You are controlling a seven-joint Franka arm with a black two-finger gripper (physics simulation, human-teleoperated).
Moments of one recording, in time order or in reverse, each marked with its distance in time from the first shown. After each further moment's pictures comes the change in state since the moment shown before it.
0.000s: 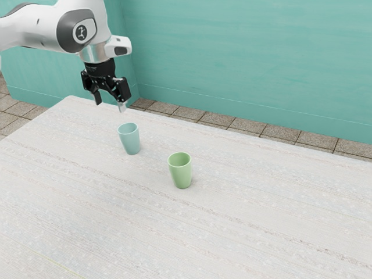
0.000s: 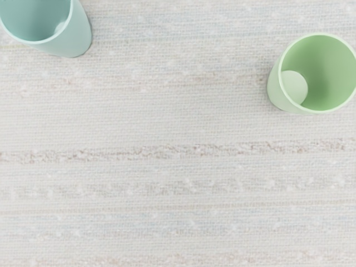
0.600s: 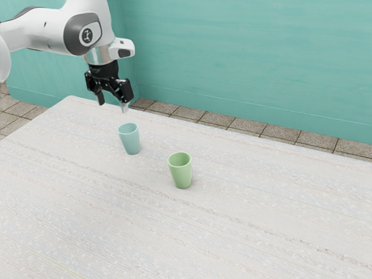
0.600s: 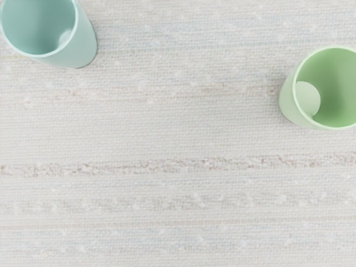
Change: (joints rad) arm -0.011 0.064 0.027 0.046 -0.004 0.018 0.013
